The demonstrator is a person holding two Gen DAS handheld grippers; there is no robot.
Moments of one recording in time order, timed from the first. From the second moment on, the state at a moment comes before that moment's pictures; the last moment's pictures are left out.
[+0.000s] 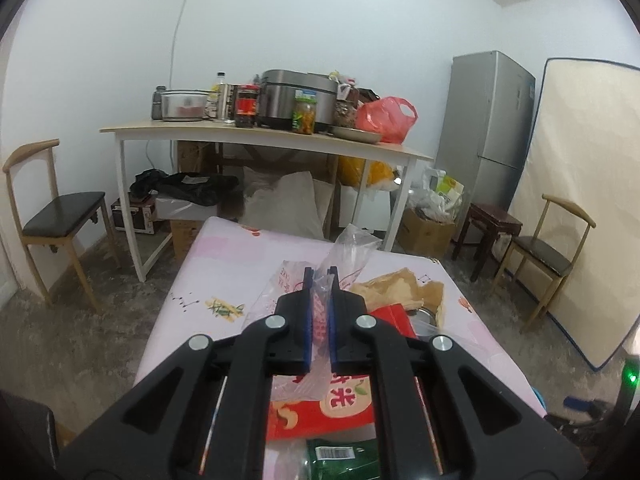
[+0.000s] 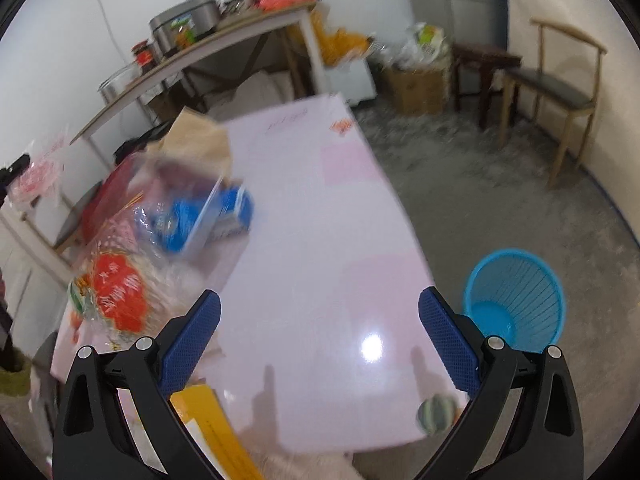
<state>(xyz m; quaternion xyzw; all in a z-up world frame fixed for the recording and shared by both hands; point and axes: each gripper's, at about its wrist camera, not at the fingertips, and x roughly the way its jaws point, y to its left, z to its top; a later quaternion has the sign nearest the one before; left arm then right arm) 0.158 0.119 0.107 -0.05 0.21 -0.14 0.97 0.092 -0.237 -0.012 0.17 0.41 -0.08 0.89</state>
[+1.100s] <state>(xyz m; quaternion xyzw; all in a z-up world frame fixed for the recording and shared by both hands) 0.098 0.175 0.124 -0.10 0.16 -0.12 0.97 0.073 -0.112 -0.043 0.03 0.54 0.08 0.83</state>
